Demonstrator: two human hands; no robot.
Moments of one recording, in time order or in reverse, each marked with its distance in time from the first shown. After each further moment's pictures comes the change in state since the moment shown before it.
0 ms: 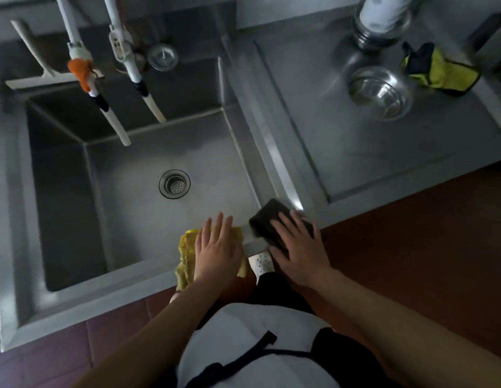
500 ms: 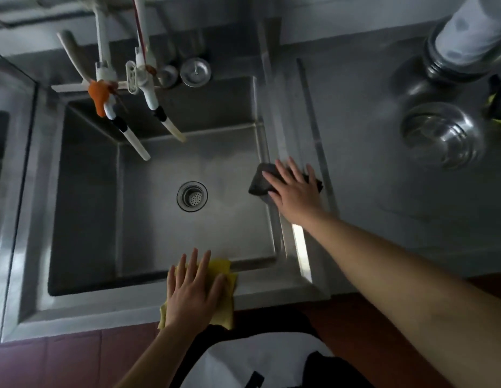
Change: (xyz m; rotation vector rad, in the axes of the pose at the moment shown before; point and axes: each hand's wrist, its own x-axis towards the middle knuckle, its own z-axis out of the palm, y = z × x) left_hand 0.016 -0.022 0.007 0.076 -0.002 -0.285; right_hand 0.249 0.029 -0.072 -0.211 0.106 -0.332
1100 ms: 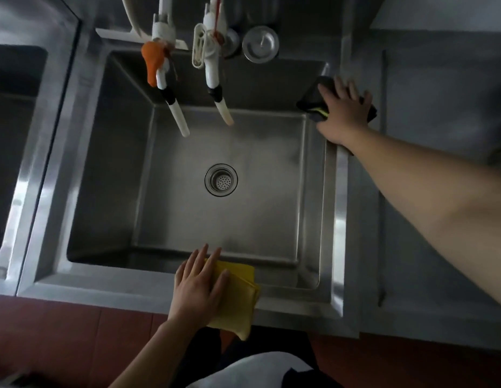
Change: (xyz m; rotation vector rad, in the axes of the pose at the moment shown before) left_hand 0.017 -0.035 0.003 -0.234 0.008 -0.155; right_hand 0.212 0.021 -0.056 -0.018 -0.079 0.119
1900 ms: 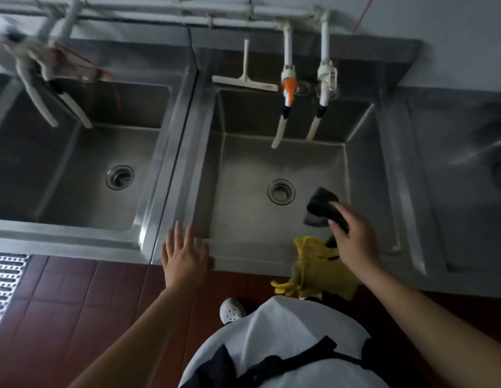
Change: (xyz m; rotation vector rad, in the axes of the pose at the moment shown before) left_hand -0.039 -0.232 -0.137 -0.066 0.331 -0.108; right_hand -0.350 -0.259 0.024 0.603 0.312 0.033
